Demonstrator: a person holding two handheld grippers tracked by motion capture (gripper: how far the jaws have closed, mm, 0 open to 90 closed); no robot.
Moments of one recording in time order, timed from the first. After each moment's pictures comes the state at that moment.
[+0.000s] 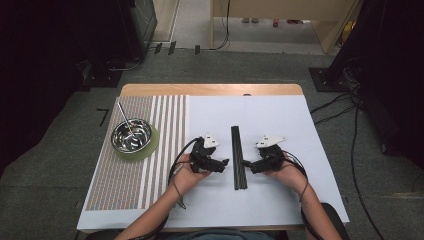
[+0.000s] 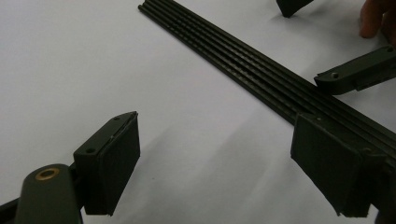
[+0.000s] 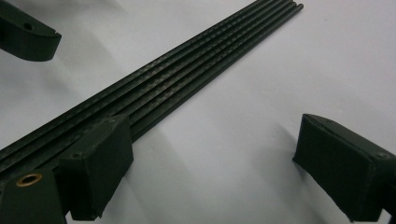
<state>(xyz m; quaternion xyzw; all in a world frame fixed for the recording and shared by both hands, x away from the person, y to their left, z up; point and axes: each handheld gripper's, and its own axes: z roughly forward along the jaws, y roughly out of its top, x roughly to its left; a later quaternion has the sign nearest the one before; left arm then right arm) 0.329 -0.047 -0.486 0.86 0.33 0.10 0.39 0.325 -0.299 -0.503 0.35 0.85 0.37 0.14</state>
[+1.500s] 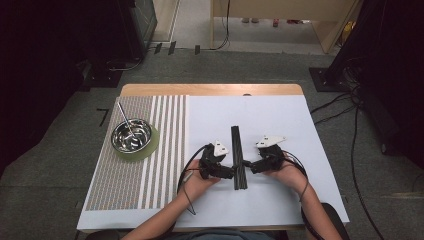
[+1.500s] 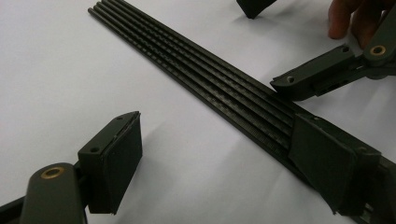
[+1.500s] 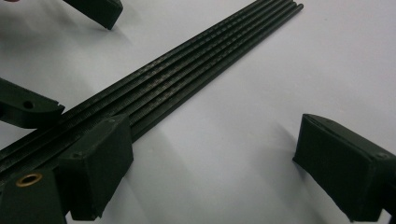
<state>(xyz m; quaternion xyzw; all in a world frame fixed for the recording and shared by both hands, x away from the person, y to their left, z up) 0.312 -0.073 -0.498 0.85 0.32 0.11 0.40 0.325 -0.299 -0.503 0.35 0.85 0.37 0.14</state>
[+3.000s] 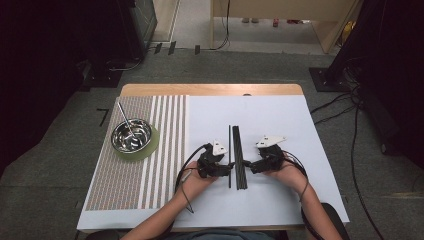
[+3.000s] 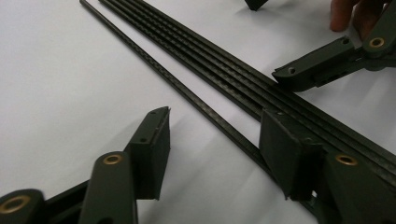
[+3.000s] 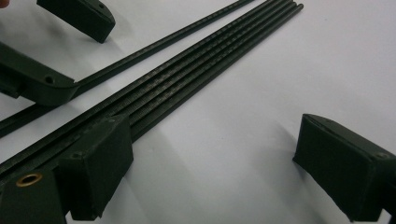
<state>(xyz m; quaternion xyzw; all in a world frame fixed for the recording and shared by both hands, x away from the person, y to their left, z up) 0.312 -0.067 -0.493 0.86 0.32 0.10 0.38 0.325 -0.299 -0.503 0.35 0.85 0.37 0.14</state>
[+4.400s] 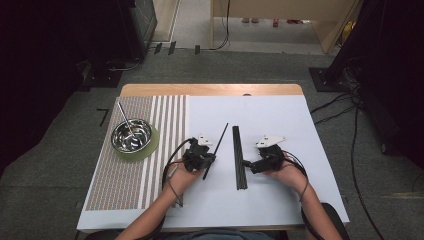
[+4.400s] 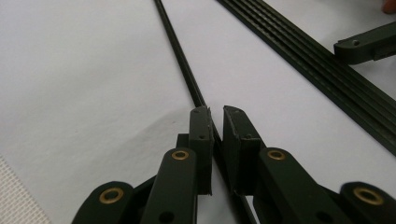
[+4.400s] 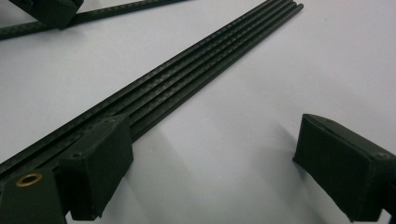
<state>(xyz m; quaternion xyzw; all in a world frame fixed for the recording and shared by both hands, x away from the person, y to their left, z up) 0.330 -0.025 -0.480 0.86 0.38 0.07 0.33 0.325 -0.299 -0.503 0.35 0.85 0.37 0.14</state>
